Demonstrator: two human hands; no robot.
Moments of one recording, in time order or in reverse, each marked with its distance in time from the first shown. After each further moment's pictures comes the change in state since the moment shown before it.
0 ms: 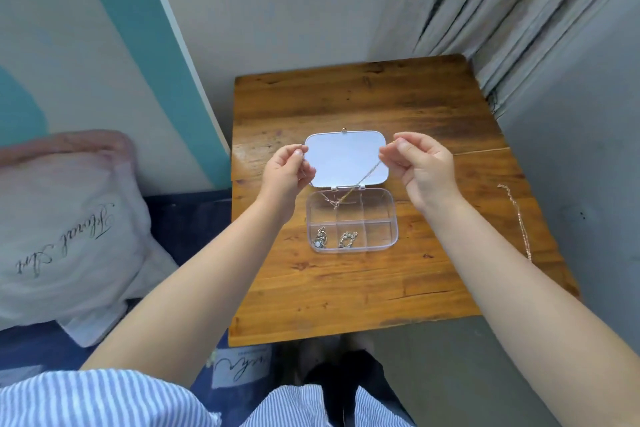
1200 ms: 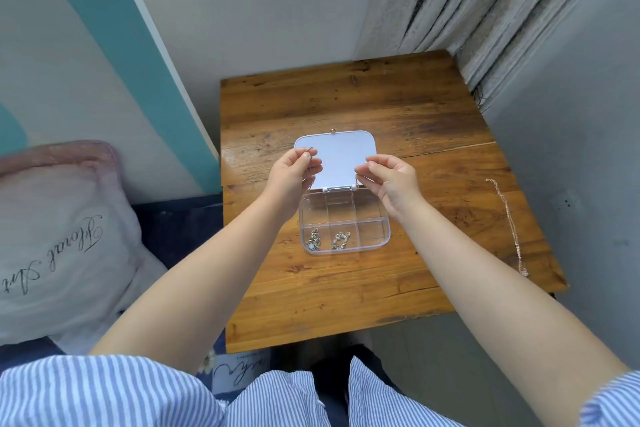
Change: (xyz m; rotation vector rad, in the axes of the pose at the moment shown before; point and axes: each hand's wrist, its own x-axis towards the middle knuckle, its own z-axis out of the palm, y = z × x) left_hand 0.014 -0.003 0.017 0.026 -0.124 -0.081; right_hand 0.020 0.039 -0.002 -0.002 0.039 0.207
